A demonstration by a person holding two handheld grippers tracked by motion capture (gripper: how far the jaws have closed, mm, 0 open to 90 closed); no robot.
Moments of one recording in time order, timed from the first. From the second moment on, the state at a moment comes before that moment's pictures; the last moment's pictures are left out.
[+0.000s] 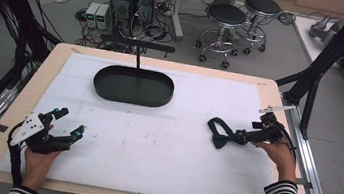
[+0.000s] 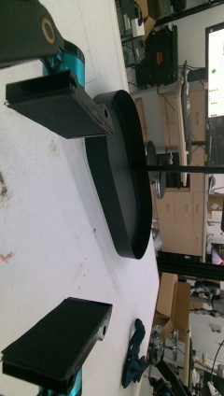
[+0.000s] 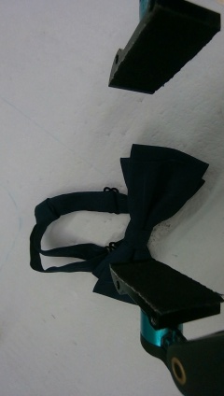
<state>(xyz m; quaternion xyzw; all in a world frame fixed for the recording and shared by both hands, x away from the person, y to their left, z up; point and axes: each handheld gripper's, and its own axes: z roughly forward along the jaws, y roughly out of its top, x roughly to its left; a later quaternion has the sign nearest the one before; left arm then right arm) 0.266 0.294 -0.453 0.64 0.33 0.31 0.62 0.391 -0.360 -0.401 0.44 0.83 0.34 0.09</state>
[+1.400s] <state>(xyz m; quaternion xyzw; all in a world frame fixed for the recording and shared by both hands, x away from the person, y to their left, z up) 0.266 0.295 -0.453 0.64 0.33 0.31 0.62 0.399 -0.369 -0.429 0.42 0.84 0.33 0.00</state>
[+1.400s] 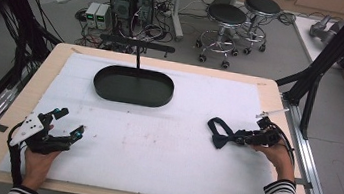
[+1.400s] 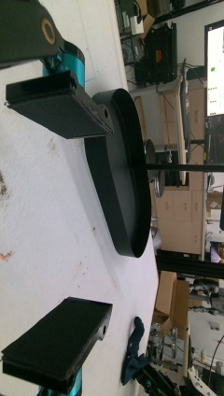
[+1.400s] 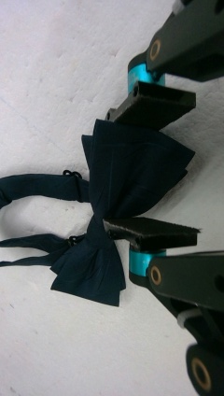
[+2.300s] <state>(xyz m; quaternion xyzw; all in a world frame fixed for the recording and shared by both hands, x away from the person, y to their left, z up) 0.266 0.295 -0.453 0.64 0.33 0.31 0.62 0.394 -0.367 -0.422 0.42 0.86 0.31 0.03</state>
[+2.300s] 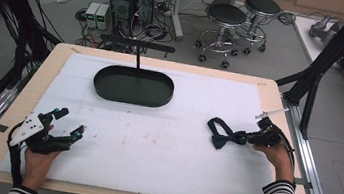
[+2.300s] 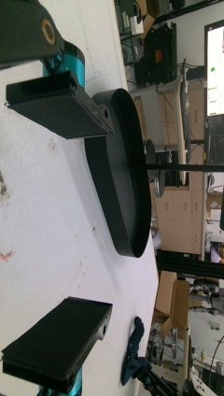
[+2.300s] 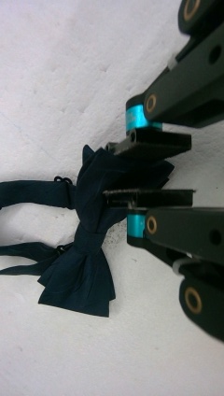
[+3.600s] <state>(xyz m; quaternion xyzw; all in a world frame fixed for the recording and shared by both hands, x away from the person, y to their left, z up) 0.266 0.295 -0.453 0.64 0.33 0.31 0.62 0.381 -0.355 -0.394 0.37 0.83 0.40 0.11</state>
